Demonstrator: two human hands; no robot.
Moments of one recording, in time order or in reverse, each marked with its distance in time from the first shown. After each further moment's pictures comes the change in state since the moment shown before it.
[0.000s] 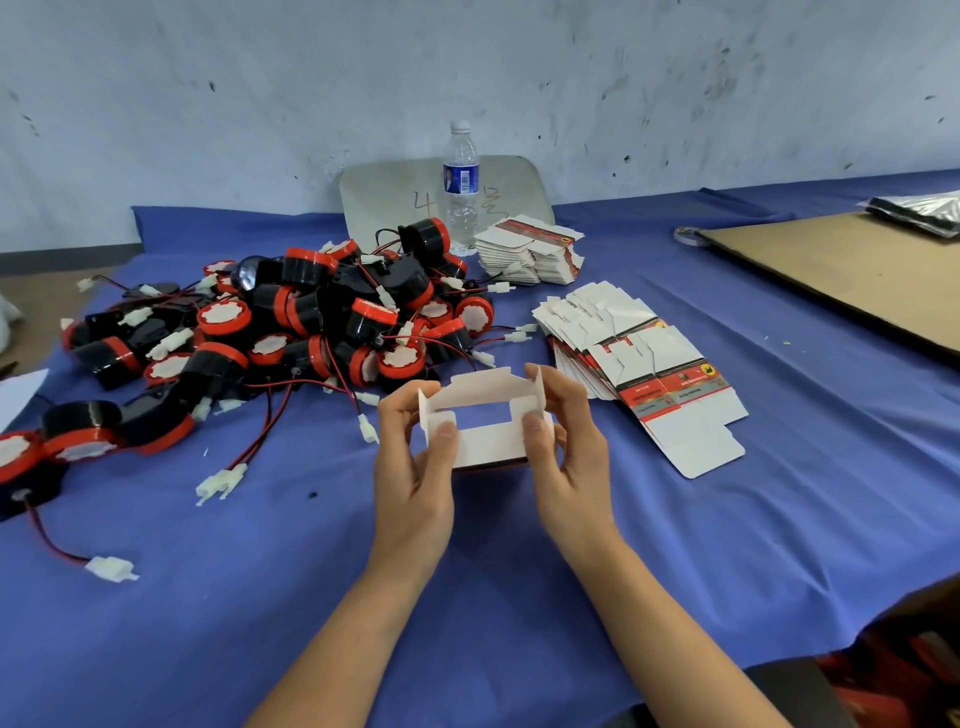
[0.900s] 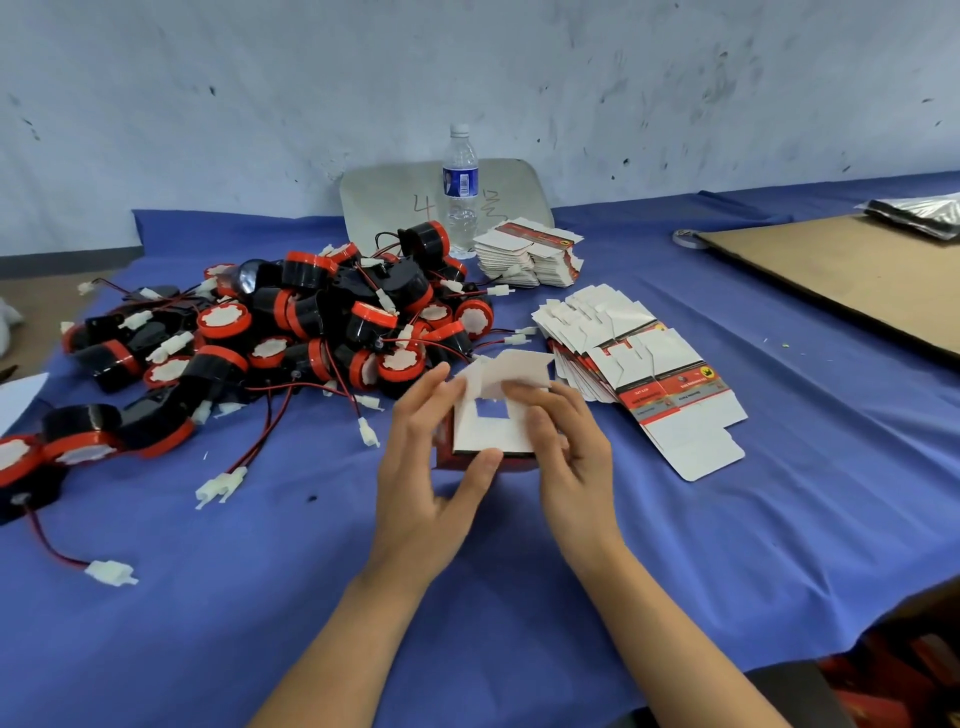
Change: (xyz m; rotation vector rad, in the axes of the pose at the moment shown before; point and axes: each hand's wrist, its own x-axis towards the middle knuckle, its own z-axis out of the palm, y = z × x) left_hand 0.004 -0.011 -0.007 0.300 -0.075 0.363; right_hand 0.001 0.001 0.001 0.076 0.014 0.055
